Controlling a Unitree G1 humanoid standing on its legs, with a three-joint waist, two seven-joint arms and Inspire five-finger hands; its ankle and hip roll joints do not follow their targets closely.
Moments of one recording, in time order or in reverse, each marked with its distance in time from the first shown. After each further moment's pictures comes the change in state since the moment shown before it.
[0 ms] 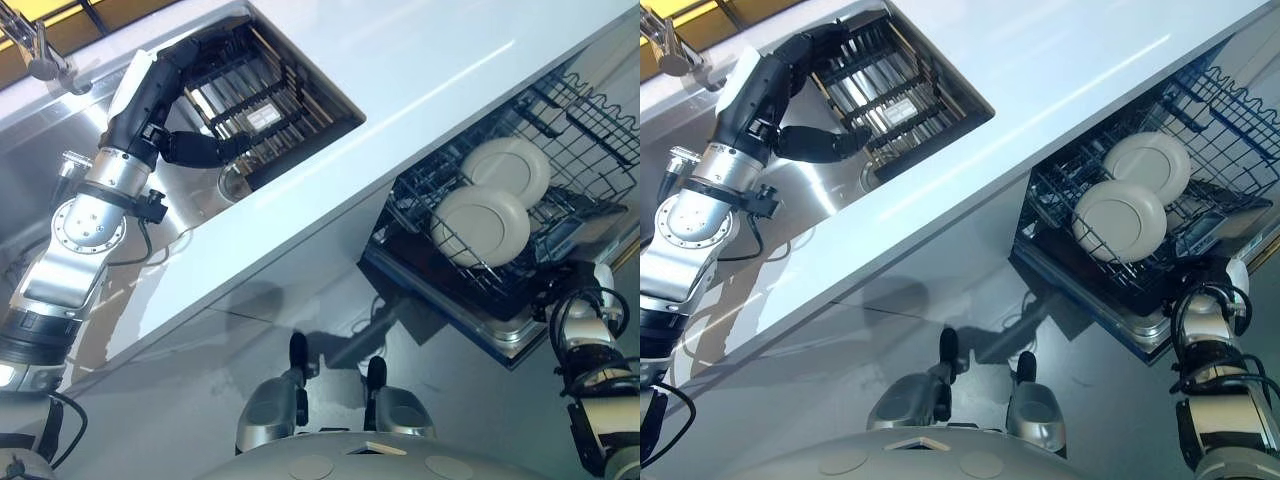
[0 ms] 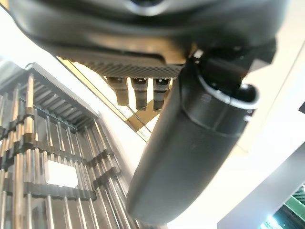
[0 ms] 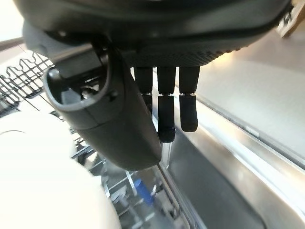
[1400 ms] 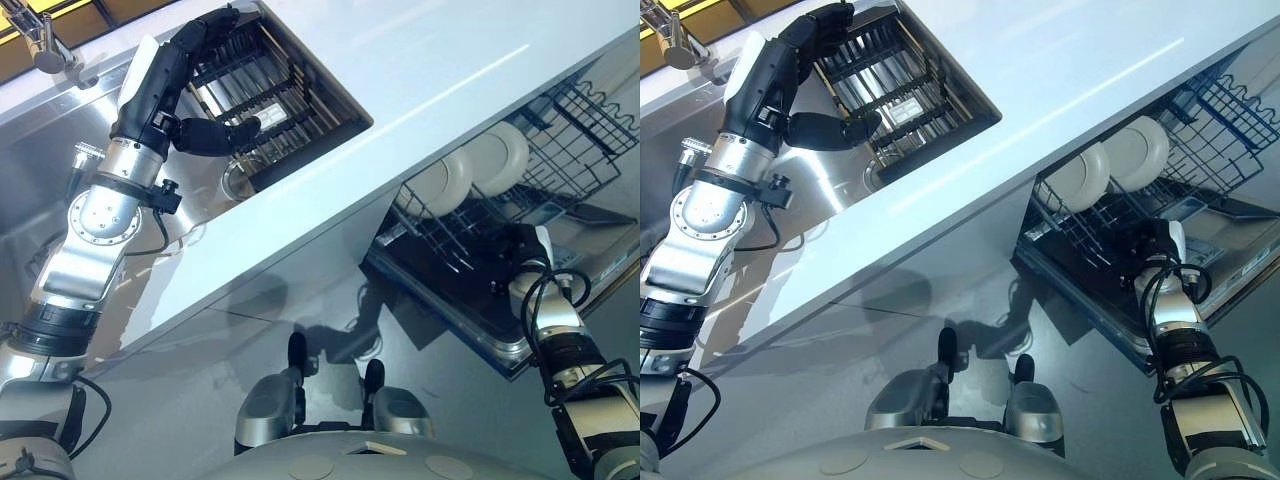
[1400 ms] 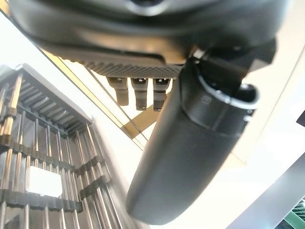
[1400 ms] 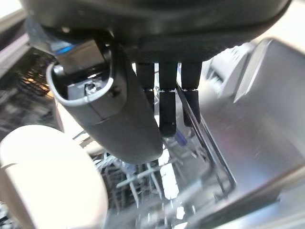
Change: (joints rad) left arm -0.023 -0.093 0.034 -0.036 0.041 0.058 -0.002; right arm 0.088 0.104 0.039 -0.453 0.049 -0.002 0.104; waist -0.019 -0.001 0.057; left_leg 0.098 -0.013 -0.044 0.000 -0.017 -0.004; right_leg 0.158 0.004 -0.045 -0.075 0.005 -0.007
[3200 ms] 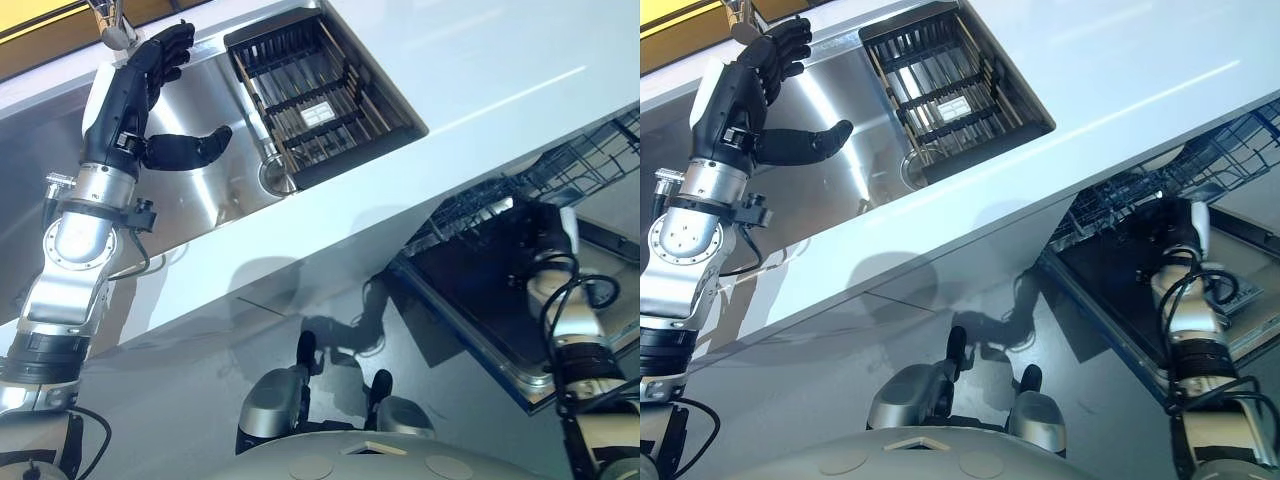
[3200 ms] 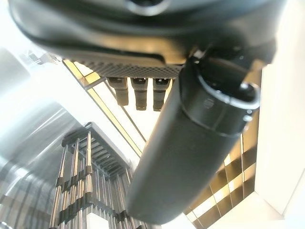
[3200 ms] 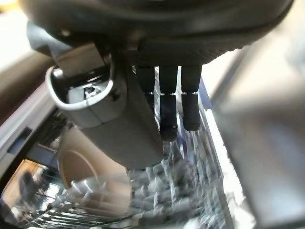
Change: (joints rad) left arm 0.177 -0.035 0.159 -0.001 -0.048 -0.050 -0.013; right arm 0.070 -0.162 -0.162 -0.174 -0.230 -0.098 0.030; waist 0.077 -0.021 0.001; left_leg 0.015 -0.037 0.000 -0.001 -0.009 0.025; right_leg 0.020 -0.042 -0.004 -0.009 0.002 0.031
